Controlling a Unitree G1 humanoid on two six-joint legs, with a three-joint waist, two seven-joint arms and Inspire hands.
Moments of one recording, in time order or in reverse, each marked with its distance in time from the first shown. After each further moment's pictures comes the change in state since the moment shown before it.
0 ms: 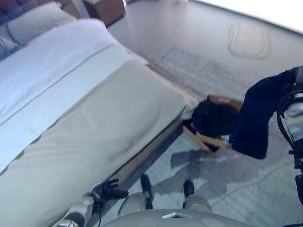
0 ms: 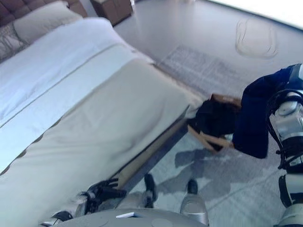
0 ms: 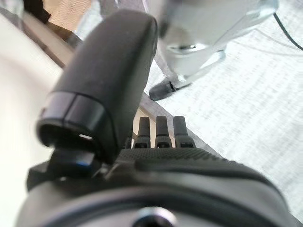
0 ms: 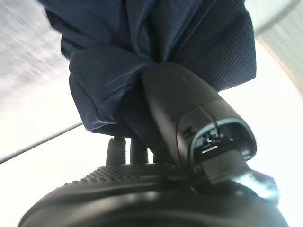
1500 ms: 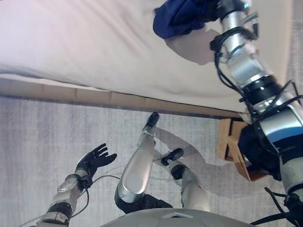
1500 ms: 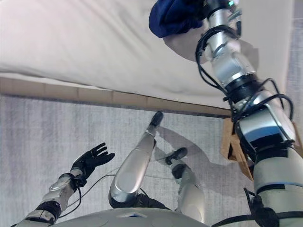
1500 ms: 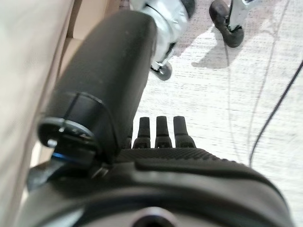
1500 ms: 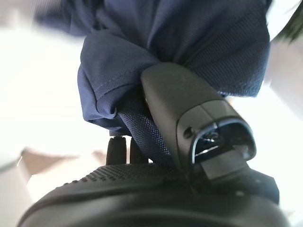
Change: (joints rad) left arm 0.037 0.119 0.211 -0.023 -0.197 -0.145 -0.071; right arm -0.543 0.223 0.284 -0.191 -0.004 -0.188 -0.109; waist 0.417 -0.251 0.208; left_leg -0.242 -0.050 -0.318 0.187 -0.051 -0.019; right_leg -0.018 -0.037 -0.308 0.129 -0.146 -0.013
